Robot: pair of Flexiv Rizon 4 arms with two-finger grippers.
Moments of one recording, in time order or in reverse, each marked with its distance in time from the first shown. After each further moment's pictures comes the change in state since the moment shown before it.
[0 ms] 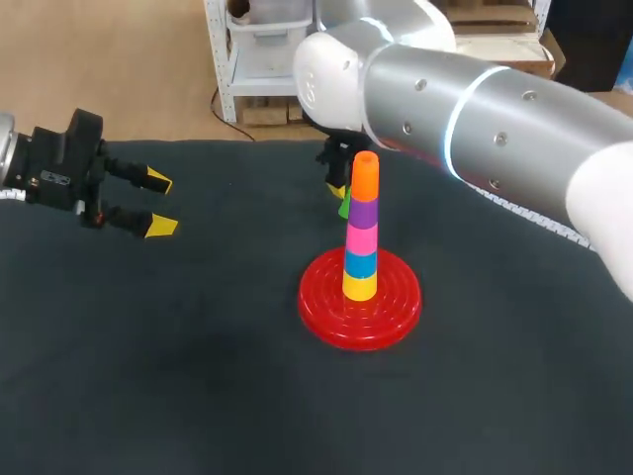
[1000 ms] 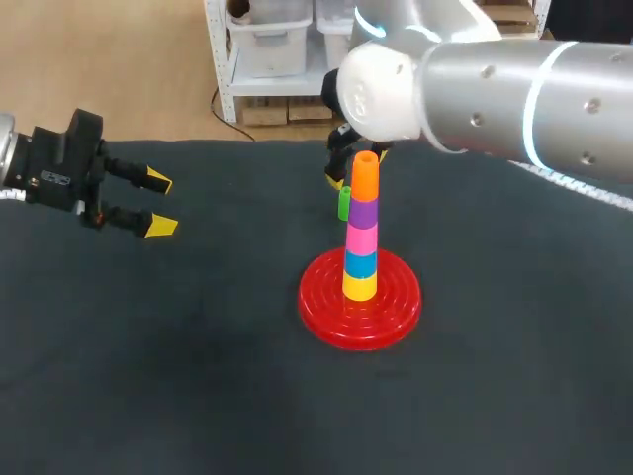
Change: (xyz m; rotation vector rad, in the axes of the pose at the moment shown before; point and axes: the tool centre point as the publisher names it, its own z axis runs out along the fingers) left arm 0.000 0.000 0.000 0.000 0.000 0.000; right arm 0.002 -0.013 -0.023 0.022 -0.155 0.046
